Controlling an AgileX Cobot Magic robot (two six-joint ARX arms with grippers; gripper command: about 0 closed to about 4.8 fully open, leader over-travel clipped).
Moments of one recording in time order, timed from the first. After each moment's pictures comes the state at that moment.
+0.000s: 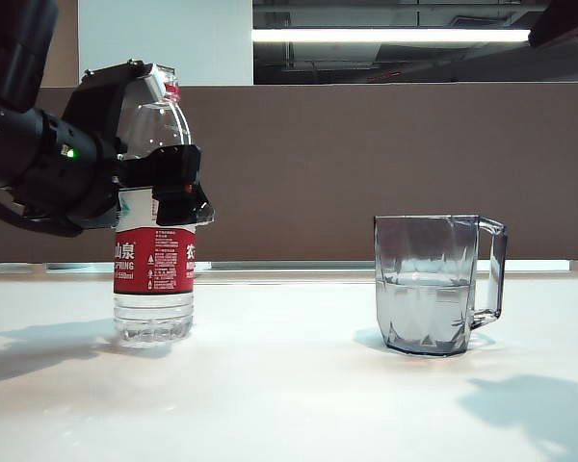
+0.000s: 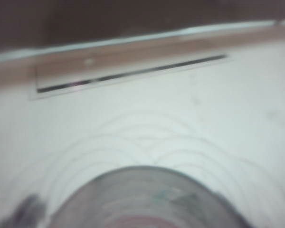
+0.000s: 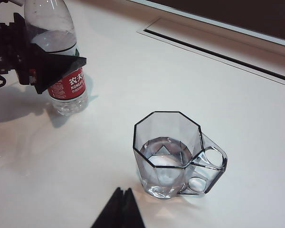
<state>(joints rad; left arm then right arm) -0.54 1.48 0.44 0.82 -0.12 -0.03 0.82 0.46 0.54 -0.45 0.23 0.05</state>
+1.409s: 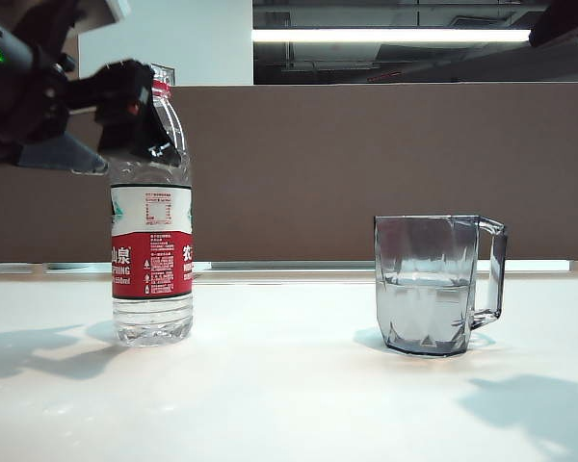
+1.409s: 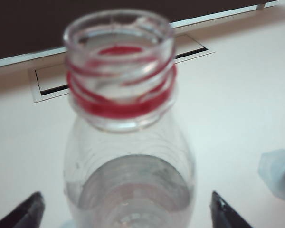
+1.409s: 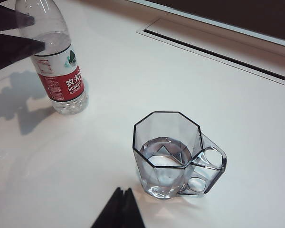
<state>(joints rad) -0.54 1.07 0.44 0.36 -0.07 0.01 0.82 0.46 0.54 -0.45 0.23 0.05</state>
